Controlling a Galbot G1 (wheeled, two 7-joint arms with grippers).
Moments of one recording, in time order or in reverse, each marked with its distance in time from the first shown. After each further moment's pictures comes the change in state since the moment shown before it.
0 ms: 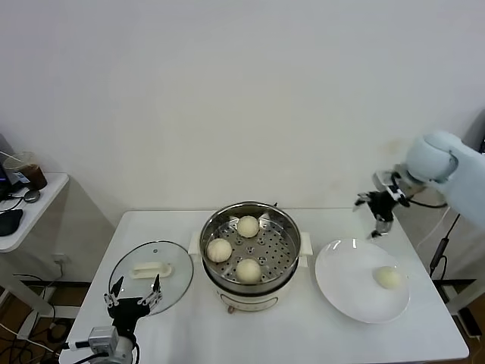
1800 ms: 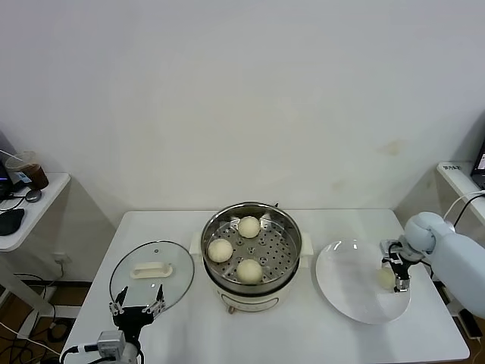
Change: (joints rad) left arm 0.003 -0.009 0.017 0.047 0.038 0.005 -0.005; right arm -0.545 0.142 0.429 -0.288 -0.428 0.068 0.072
